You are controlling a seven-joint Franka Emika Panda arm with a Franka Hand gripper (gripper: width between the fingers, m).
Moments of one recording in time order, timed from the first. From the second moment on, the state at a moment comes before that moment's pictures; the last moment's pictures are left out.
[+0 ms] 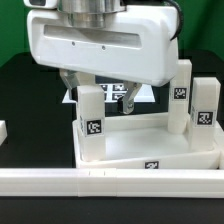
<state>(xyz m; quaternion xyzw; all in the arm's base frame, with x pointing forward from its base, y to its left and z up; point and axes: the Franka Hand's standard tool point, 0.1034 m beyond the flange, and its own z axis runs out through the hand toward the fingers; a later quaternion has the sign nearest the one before) 0.645 -0.048 0.108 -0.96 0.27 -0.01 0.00</state>
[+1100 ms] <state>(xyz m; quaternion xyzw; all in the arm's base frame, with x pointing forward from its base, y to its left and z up) 0.646 -0.056 0.107 -0.99 -0.11 -0.02 -0.01</state>
